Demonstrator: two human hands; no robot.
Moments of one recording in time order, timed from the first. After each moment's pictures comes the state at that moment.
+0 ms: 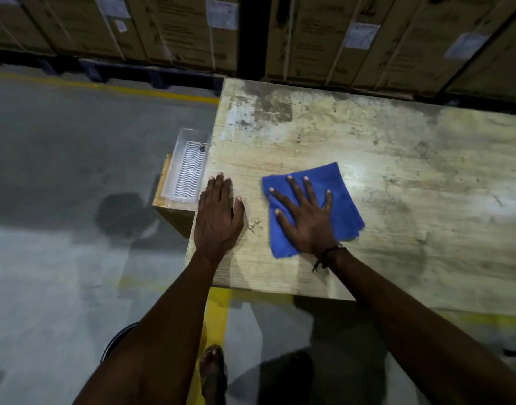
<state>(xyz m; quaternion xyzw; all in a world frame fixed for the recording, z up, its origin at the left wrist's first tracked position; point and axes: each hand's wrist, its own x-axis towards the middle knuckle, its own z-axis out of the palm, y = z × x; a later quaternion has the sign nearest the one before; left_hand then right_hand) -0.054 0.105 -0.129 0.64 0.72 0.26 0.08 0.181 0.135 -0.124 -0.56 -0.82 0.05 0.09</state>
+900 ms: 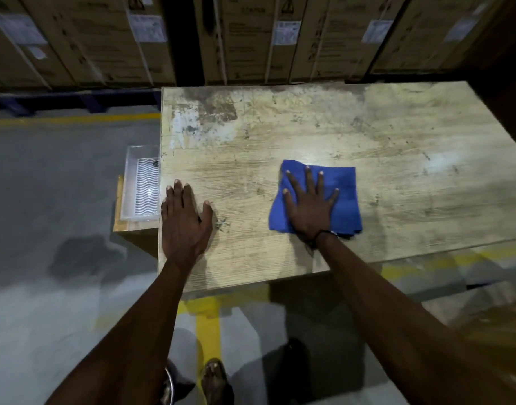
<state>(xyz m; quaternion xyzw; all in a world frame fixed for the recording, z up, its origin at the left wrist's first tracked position) -0.056 0.104 -0.124 0.66 0.71 0.22 0.10 0.237 0.120 -0.118 -0.76 -0.64 0.08 0.08</state>
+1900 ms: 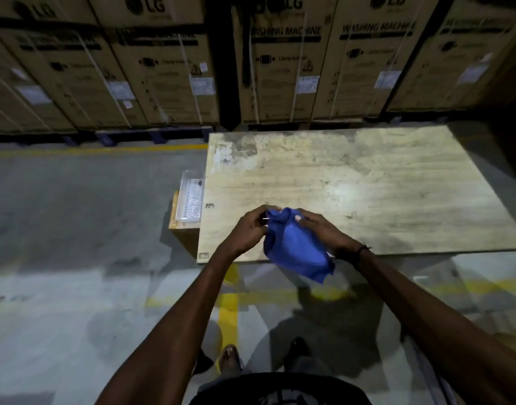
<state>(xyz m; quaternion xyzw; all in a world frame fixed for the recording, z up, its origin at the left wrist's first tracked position) 0.036 -0.009 0.100 0.61 0.49 0.29 0.54 0.269 -0.014 0.108 -0.47 -0.53 0.64 0.30</state>
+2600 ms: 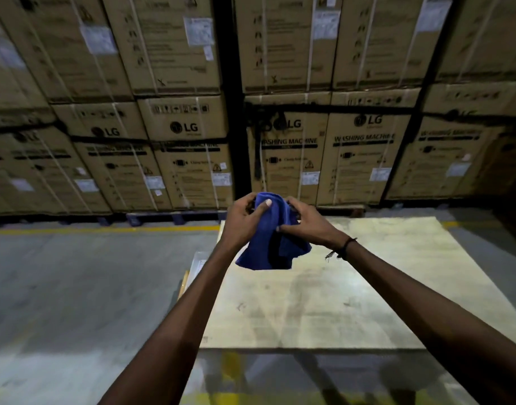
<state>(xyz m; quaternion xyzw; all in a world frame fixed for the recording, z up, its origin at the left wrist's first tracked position) 0.067 0.062 0.330 0.62 0.50 0.51 0.33 0.269 0.084 0.324 -0.45 -0.77 0.34 0.29</state>
